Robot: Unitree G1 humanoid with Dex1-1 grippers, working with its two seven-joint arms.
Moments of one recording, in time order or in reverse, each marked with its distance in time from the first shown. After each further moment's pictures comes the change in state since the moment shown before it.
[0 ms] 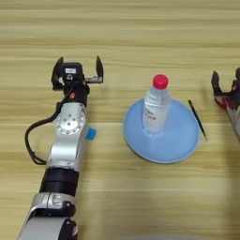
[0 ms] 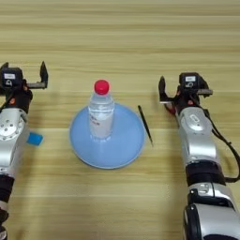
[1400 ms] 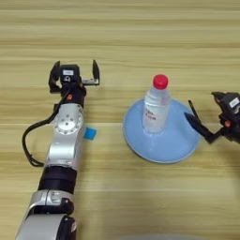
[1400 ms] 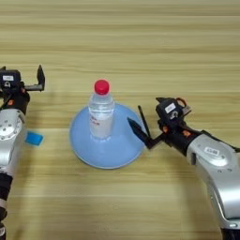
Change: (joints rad) left arm -0.015 0.007 0.020 0.029 0.004 0.002 -0.018; right arm 0.463 -0.217 0.183 -0.925 0.162 0.555 0.482
